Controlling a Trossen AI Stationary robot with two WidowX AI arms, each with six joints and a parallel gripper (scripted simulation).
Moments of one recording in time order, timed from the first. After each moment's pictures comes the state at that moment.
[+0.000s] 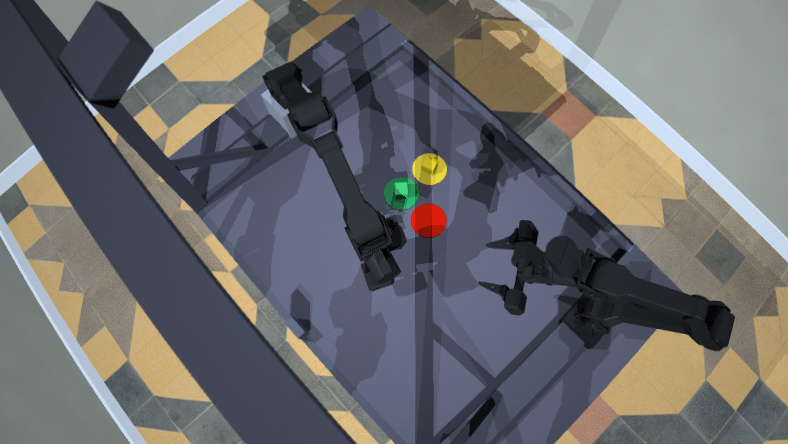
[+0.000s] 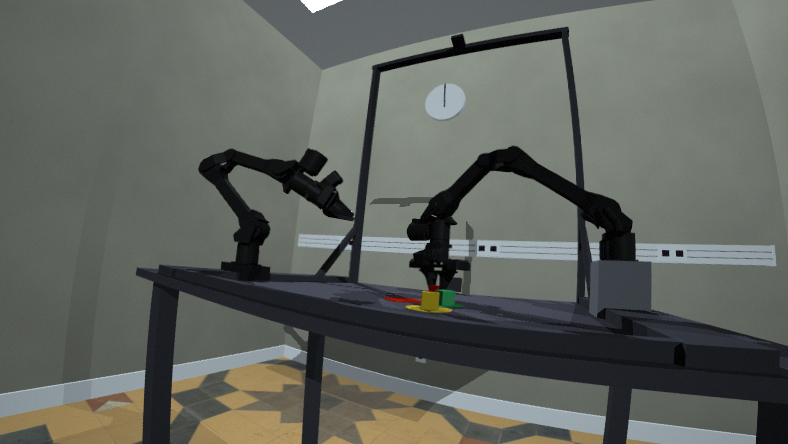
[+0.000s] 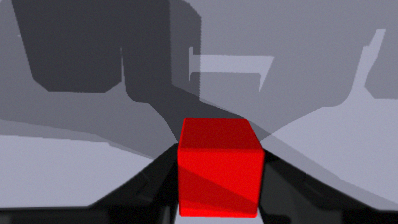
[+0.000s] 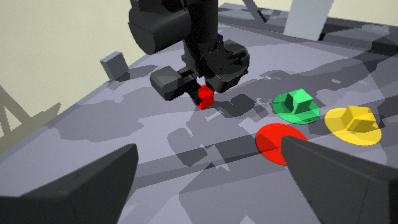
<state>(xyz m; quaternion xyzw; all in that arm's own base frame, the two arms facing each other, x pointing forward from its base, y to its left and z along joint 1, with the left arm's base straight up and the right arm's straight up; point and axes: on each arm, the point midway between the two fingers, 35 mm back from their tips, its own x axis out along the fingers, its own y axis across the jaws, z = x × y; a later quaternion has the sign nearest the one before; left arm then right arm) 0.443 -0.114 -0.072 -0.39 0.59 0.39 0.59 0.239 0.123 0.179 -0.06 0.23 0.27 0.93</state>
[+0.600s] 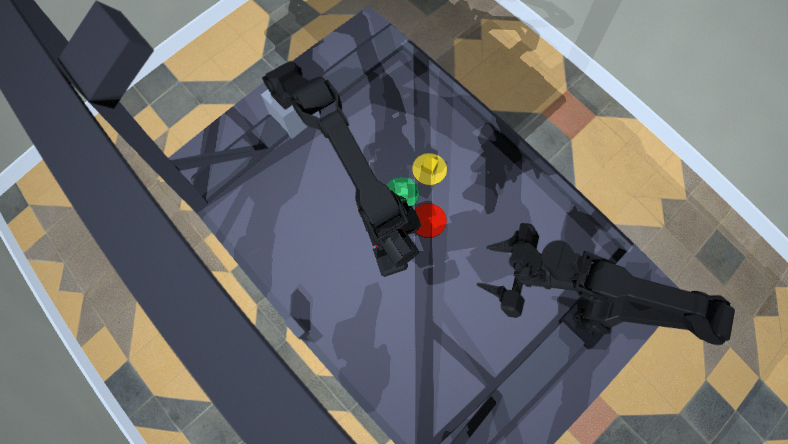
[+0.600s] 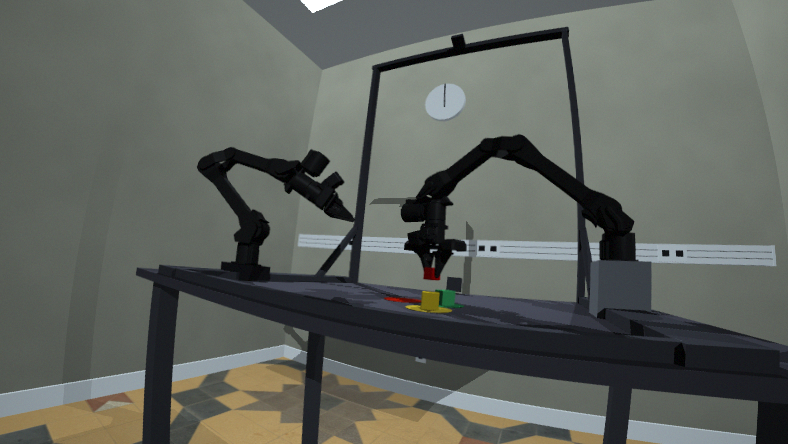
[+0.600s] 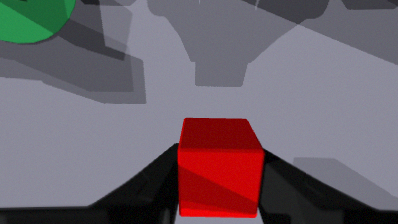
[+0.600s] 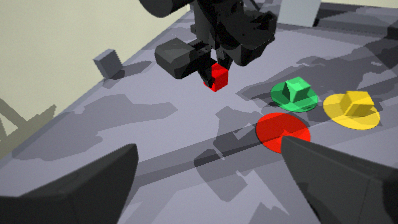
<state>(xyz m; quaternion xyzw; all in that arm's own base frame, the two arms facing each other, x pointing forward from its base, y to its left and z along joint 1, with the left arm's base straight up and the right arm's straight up) 0.448 -0.077 -0.022 -0.39 0.59 0.39 0.59 0.238 0.126 0.176 -0.04 0.25 0.25 0.94</state>
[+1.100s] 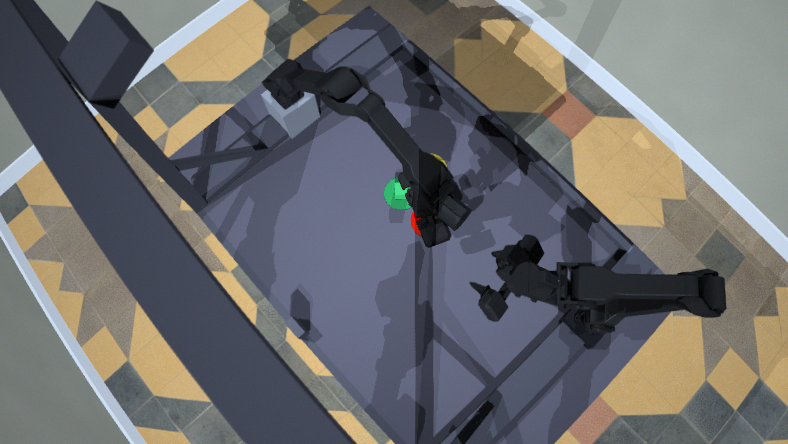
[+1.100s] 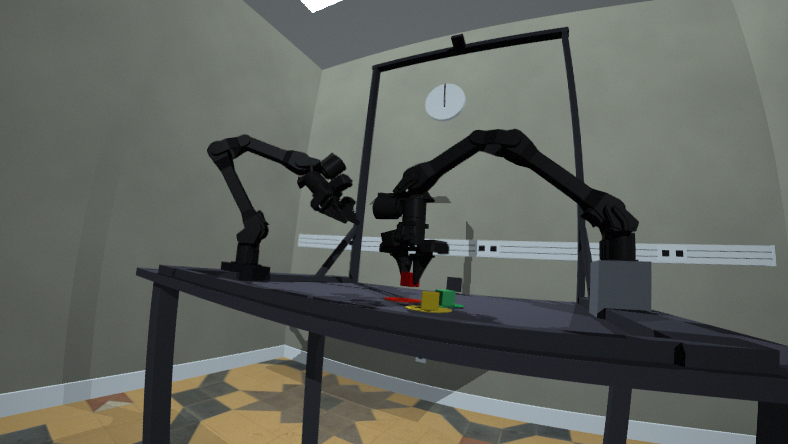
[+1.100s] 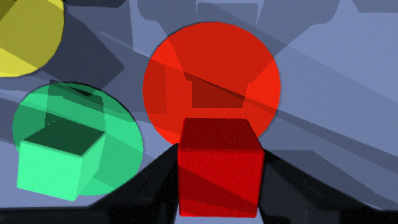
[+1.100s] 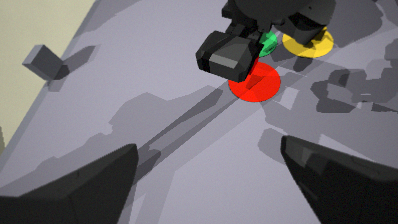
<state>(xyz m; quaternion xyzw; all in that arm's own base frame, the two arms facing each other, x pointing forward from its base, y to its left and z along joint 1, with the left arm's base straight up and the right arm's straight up) 0.461 0.042 -0.039 -0.39 0.59 0.40 0.58 0.237 0.137 0.171 0.02 0.36 0.09 0.93</state>
